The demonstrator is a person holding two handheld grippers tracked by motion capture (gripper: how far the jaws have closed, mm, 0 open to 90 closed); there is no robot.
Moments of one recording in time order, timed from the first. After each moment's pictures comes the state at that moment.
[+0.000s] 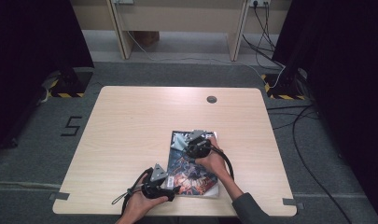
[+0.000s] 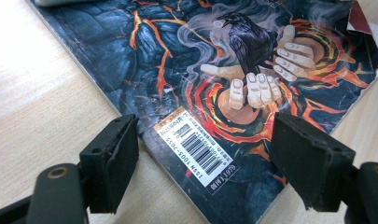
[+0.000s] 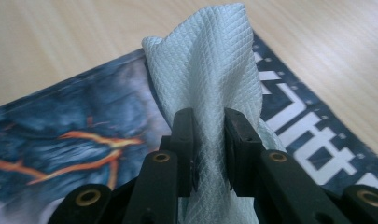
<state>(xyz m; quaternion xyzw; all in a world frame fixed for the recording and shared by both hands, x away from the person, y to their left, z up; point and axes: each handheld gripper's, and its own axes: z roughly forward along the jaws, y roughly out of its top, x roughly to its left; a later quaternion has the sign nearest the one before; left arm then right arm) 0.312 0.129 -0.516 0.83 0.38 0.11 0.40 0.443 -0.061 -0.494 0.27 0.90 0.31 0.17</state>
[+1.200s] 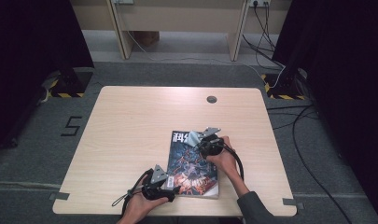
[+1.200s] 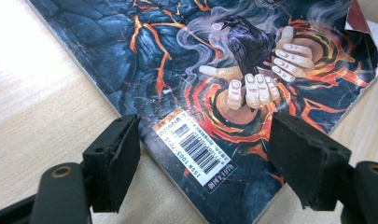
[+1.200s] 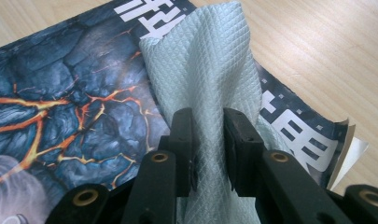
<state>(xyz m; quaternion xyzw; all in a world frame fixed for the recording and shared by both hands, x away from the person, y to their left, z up) 0.309 0.127 -0.515 0.83 0.37 0.13 0.39 0.451 -0.103 -0.494 0.32 0.88 0.30 0.19</state>
